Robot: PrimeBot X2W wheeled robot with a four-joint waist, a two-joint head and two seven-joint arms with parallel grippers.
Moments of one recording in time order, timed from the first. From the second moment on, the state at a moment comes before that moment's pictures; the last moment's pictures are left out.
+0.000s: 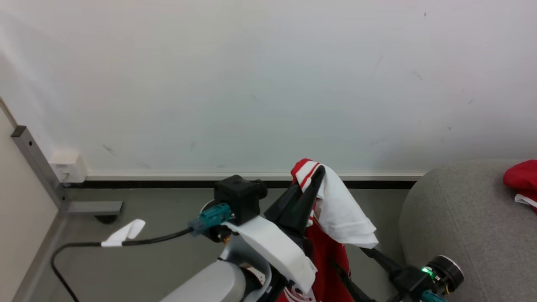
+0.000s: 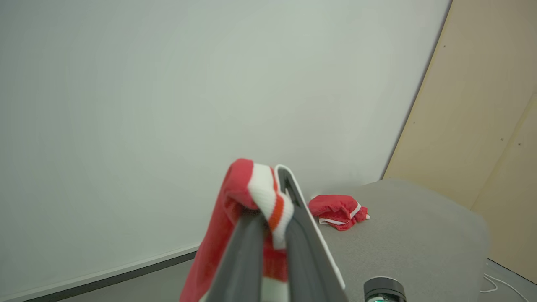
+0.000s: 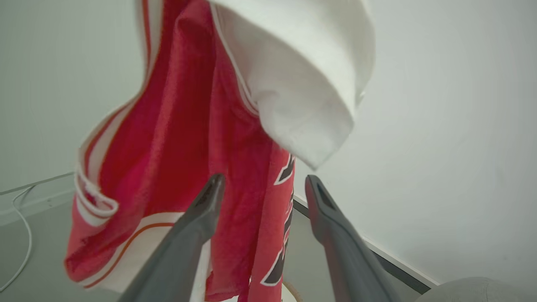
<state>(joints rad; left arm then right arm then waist) -0.53 0.23 -0.83 -0.13 -0.71 0.30 -0.01 -0.24 -0.29 0.66 0.27 0.32 0.13 -0.21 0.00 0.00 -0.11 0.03</state>
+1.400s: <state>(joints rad) -0.49 0.22 -0.83 0.07 -0.75 0.29 -0.07 -0.43 -0.32 0.62 0.43 0.67 0.13 -0.26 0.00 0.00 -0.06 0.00</state>
